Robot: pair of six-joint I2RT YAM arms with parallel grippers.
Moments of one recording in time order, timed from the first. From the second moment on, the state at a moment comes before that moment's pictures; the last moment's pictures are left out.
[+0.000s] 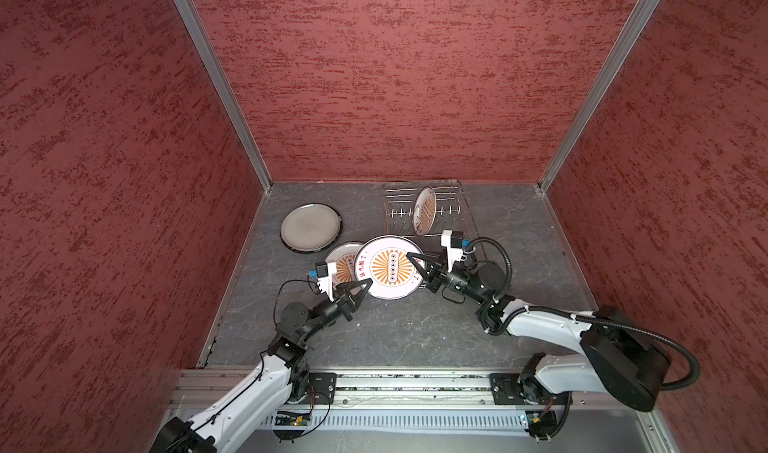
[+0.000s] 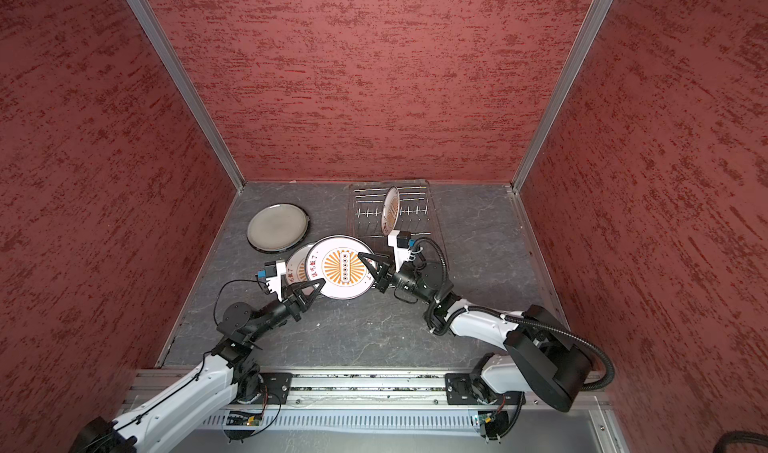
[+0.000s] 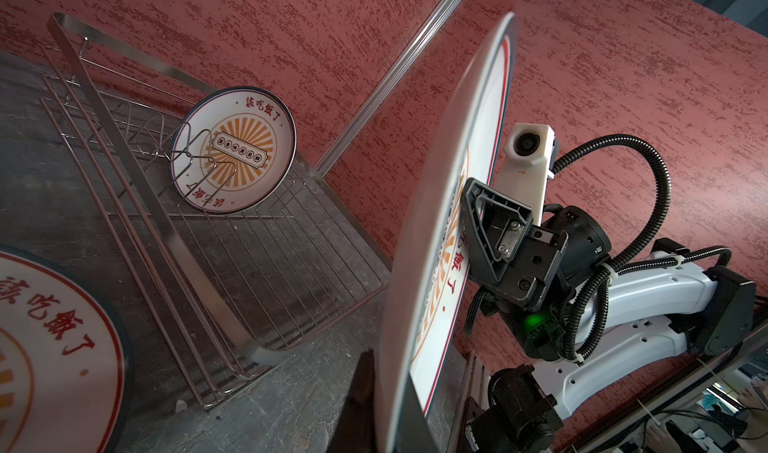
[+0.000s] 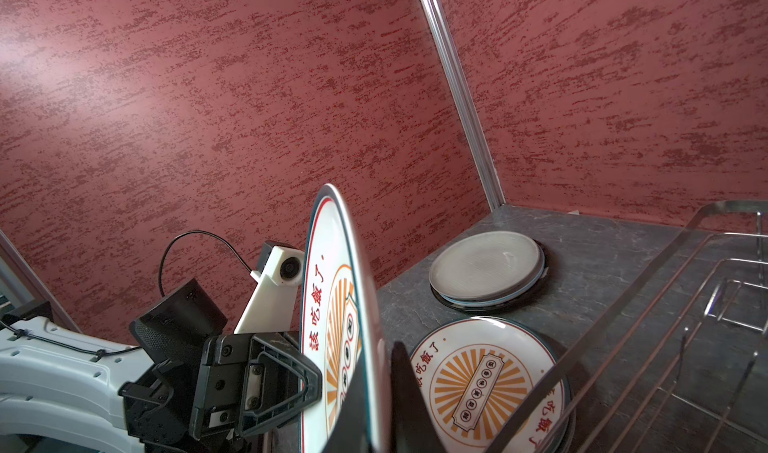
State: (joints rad) left arm -0.47 0.63 0.01 0.77 0.46 -0.80; right arm 0.75 1.34 0.48 1.10 -0.34 0.53
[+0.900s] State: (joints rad) left arm -0.48 0.60 0.01 0.74 0.47 -0.79; right arm 0.75 1.36 0.51 1.08 -0.36 0.53
